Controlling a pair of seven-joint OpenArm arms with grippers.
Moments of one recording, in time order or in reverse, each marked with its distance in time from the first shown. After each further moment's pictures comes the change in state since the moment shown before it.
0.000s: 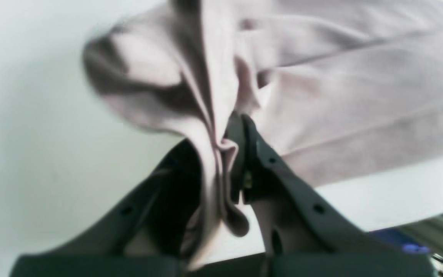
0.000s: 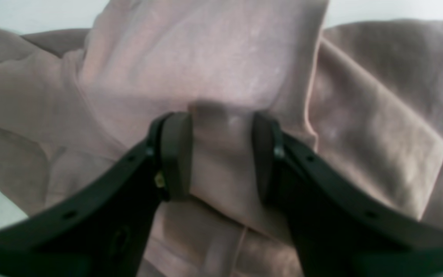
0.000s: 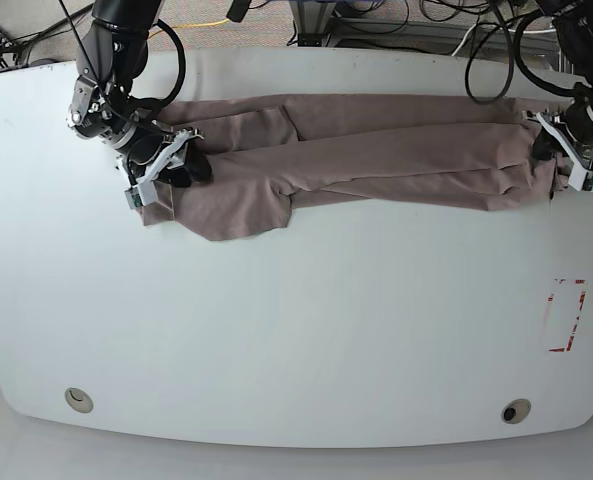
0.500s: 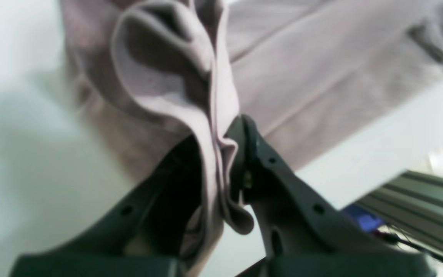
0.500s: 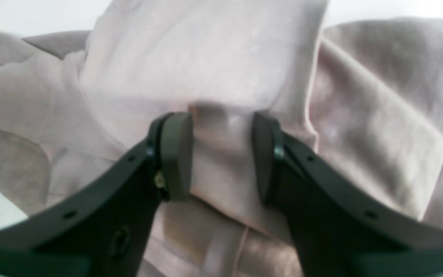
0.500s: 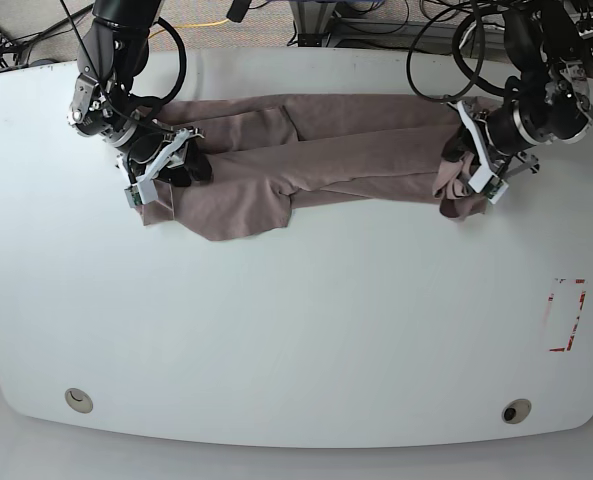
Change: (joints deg) left arm 0.0 4.6 20.9 8.9 -0.3 0.0 3.1; right arm -0.2 -0.2 -0.1 0.1 0.0 0.0 0.5
